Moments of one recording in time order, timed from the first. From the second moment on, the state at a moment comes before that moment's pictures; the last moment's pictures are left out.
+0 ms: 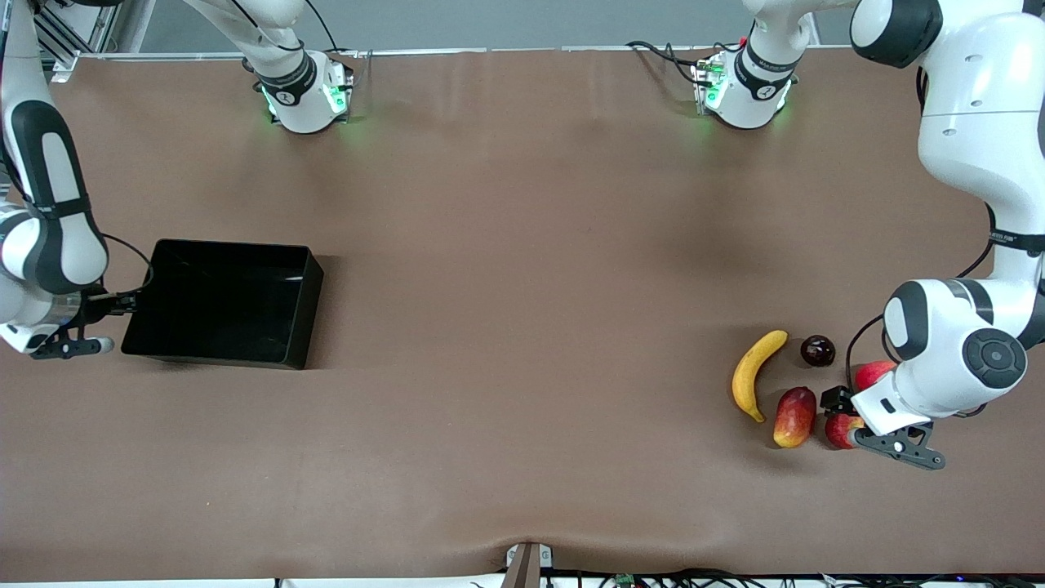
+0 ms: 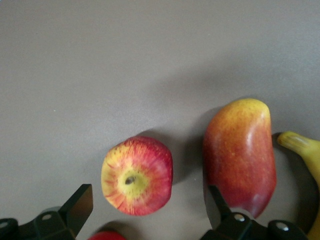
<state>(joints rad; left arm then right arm) 0.16 0.79 -0.13 -1.40 0.19 2.32 0.32 -0.36 0.51 -0.04 -1.85 -0.02 2.09 -0.44</state>
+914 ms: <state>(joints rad) 0.17 0.86 -0.11 -1.39 0.19 2.39 0.43 -0.36 0.50 -0.02 -1.76 -0.02 1.83 -0.33</state>
